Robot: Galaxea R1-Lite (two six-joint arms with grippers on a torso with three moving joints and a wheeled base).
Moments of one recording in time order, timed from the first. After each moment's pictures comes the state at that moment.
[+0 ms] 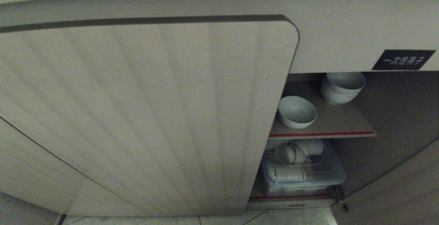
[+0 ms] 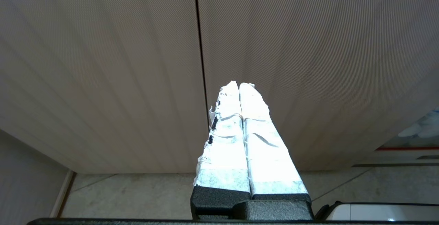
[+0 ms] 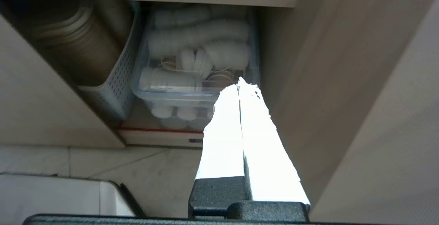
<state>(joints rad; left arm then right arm) 0.00 0.00 0.00 0.00 -0.01 -0.02 0.00 0.04 -0.02 -0.01 0.02 -0.05</state>
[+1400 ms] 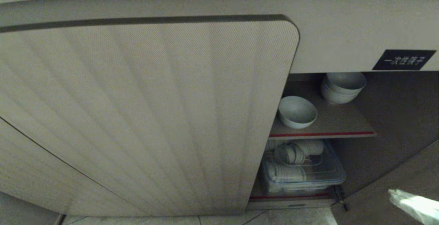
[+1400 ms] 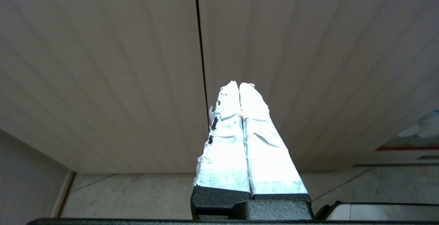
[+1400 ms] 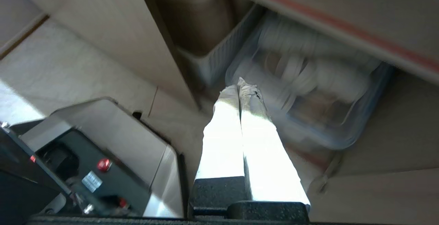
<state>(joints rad) 0.00 0.00 0.00 0.00 -0.01 -0.02 0.00 0.82 -0.21 -0.32 0.53 -0.27</state>
